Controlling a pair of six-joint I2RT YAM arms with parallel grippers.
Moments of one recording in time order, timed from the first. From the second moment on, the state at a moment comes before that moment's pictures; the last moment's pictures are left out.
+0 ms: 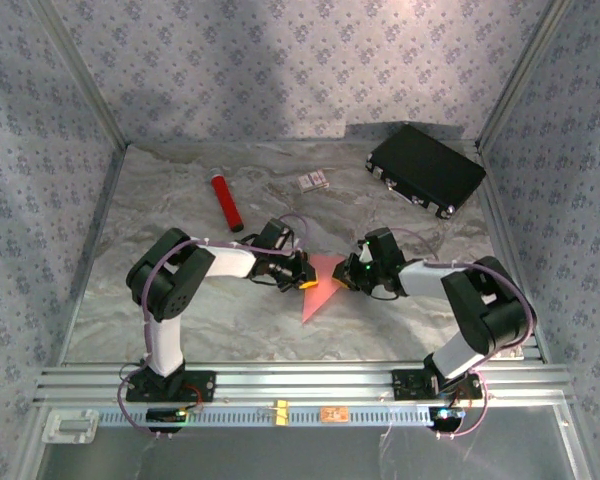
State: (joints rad) left arm -0.70 1.91 0.94 0.03 0.64 -1.01; right arm 0.44 1.57 0.57 0.12 -0.52 0.96
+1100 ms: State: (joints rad) left arm -1.04 1.55 0.81 -0.27 0.02 -0.50; right arm 0.56 1.47 0.52 0.21 -0.34 1.25
